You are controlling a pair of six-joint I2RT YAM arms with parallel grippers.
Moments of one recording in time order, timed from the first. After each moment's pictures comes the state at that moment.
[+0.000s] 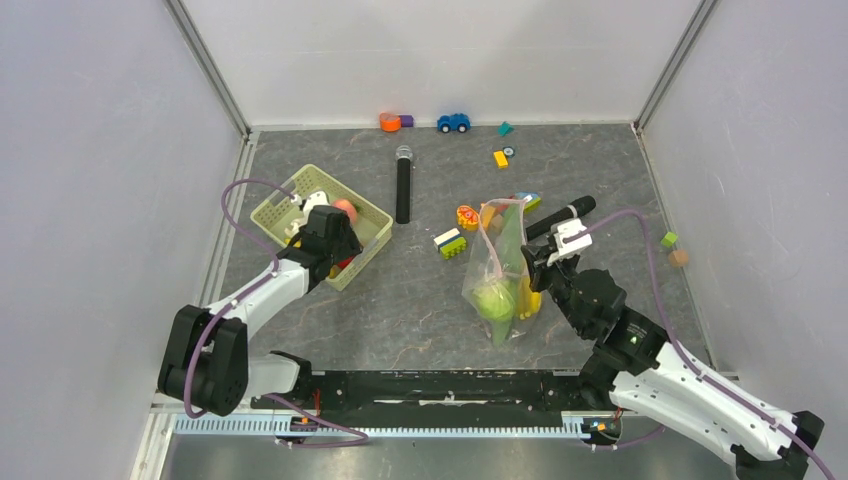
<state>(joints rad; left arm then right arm) -0.32 1.27 0.65 -0.15 -0.30 -0.56 0.88 0.55 0.54 -0.15 0.49 0.11</state>
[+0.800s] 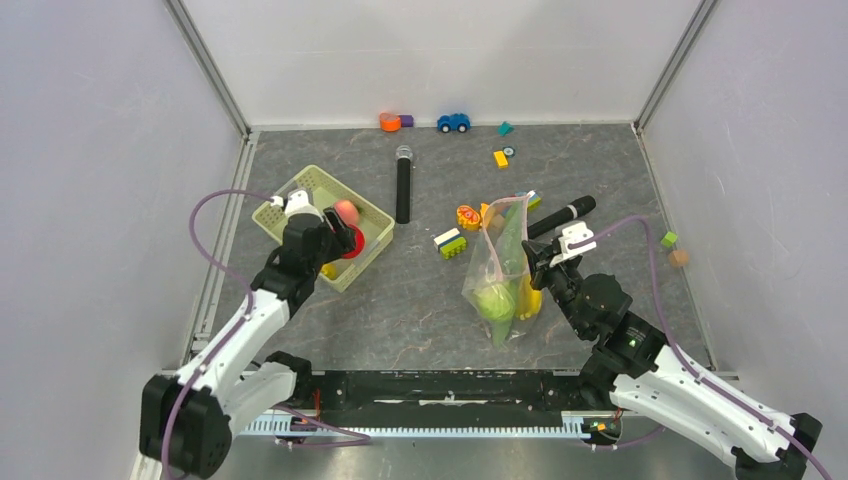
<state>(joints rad) -0.31 1.01 0.59 -0.15 -0.24 -0.56 0.88 0.50 0.47 -0.01 0.49 0.04</state>
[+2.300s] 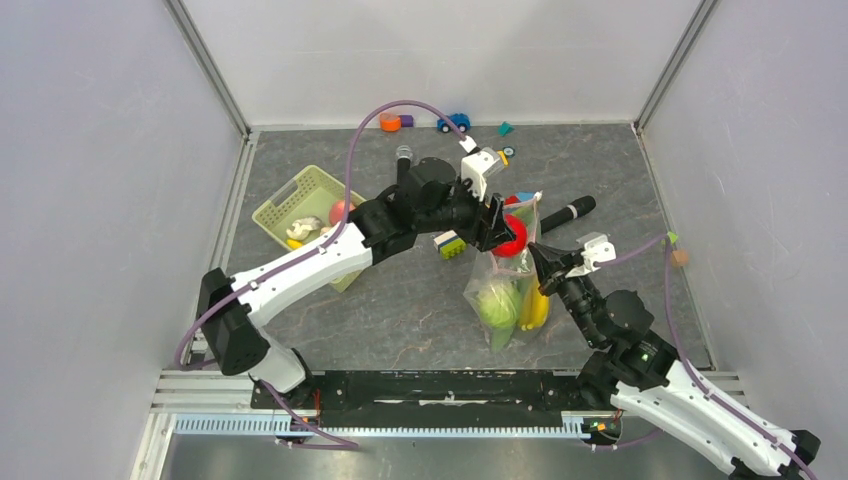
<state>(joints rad) -0.93 1.52 1.42 -0.24 0.27 -0.28 0.88 0.35 0.41 0.04 0.43 0.02</state>
